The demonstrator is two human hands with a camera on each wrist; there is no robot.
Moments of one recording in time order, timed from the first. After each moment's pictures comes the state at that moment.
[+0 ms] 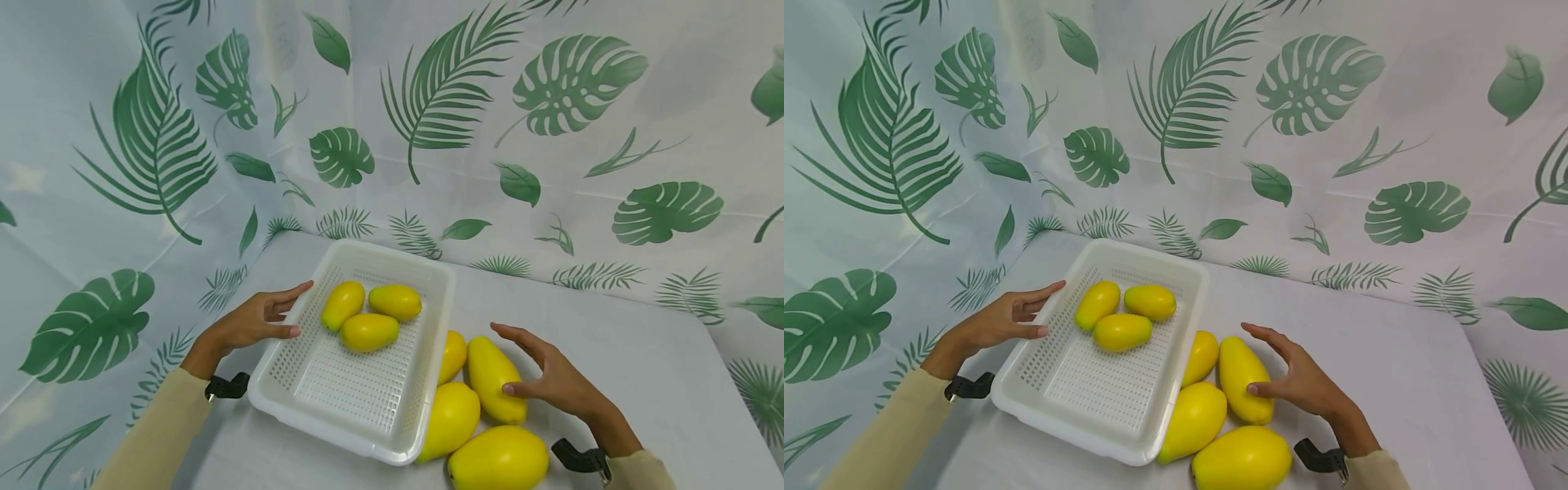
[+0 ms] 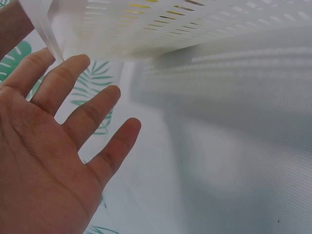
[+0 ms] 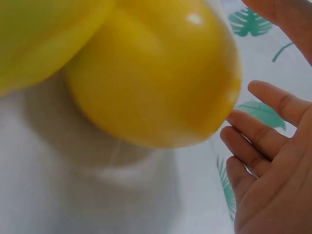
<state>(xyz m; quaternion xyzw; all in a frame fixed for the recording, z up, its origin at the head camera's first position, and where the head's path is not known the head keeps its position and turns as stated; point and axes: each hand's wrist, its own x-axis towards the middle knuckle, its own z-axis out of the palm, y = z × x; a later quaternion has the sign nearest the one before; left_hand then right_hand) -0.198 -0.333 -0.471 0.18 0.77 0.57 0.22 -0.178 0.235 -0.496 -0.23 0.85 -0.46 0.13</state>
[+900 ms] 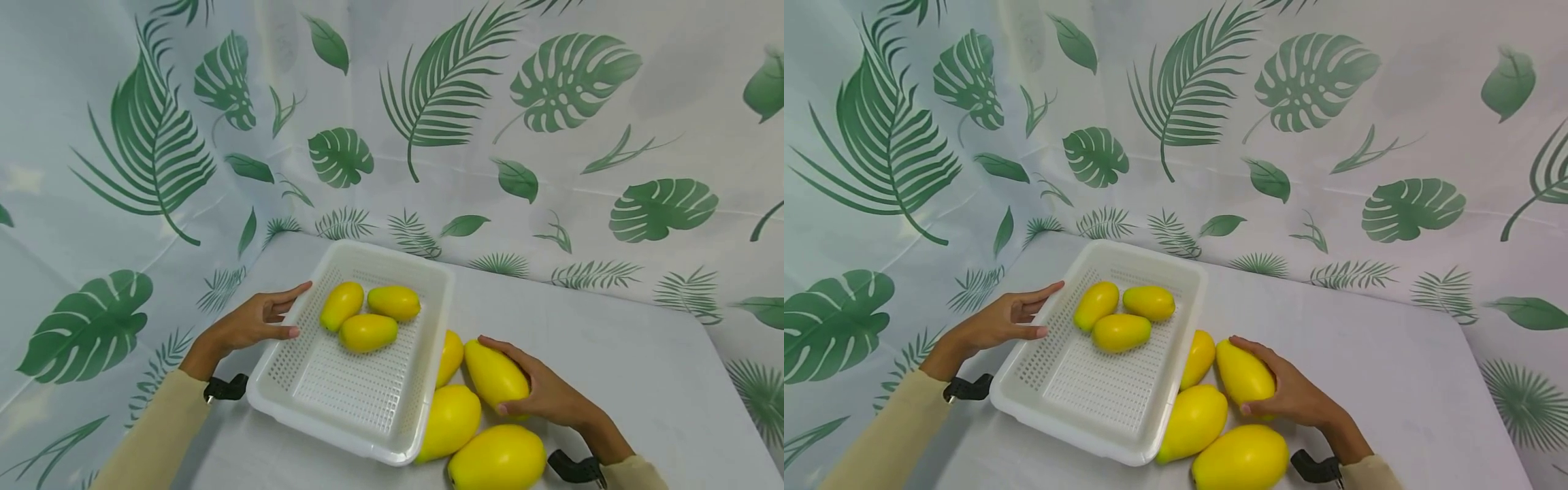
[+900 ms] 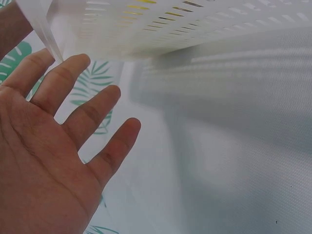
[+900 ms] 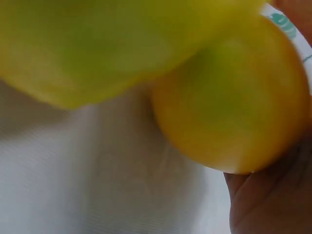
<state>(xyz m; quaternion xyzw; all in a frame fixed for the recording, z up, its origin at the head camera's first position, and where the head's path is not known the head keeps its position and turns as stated) -0.197 -0.331 -0.471 0.17 0.78 0.56 0.22 -0.170 0.232 -0.516 -0.26 0.82 -0.47 0.18</state>
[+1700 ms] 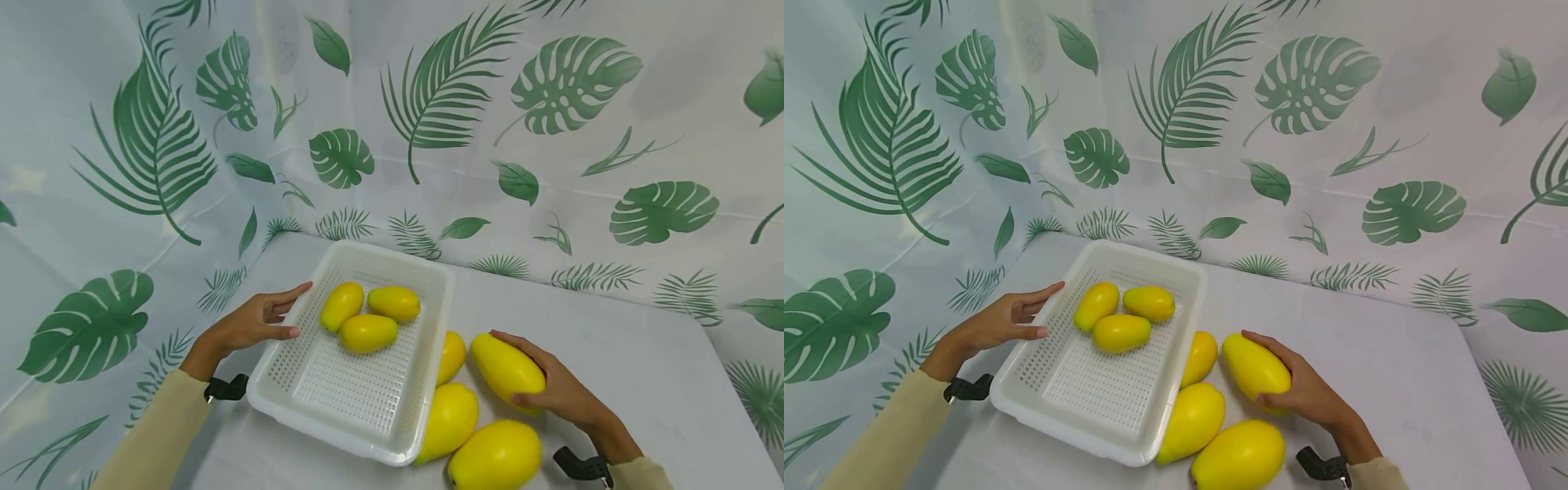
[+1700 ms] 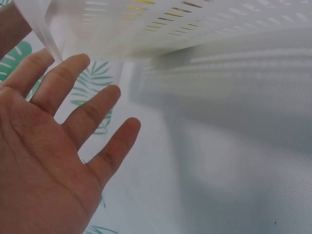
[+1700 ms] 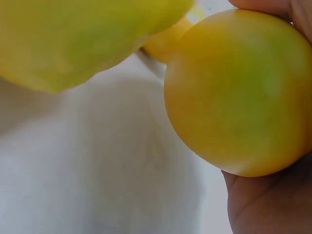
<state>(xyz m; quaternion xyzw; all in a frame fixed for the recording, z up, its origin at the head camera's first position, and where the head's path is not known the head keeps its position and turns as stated) -0.197 -0.331 -0.472 0.18 0.77 0.57 0.22 -0.176 0.247 -0.514 -0.25 0.82 -0.50 0.14</state>
